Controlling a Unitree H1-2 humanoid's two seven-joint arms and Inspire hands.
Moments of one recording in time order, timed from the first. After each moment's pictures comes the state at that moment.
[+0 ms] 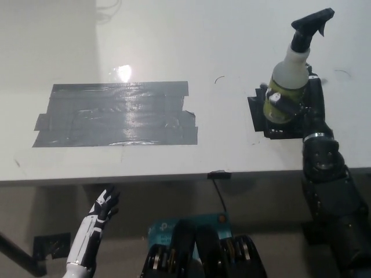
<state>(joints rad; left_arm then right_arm) 0.06 0.12 -0.04 -0.07 0.08 -0.06 -0.05 -0.75 -0.12 -0.04 0.81 -0.10 -0.18 -0.21</state>
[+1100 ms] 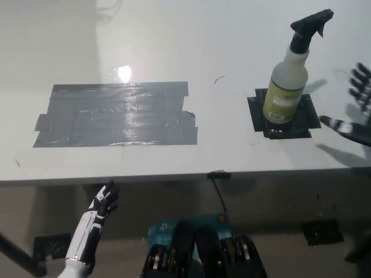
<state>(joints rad) 0.04 0.13 -0.04 -0.07 0.08 -0.06 -0.05 -0.38 -0.31 -0.19 0.12 0.23 0.01 0.20</state>
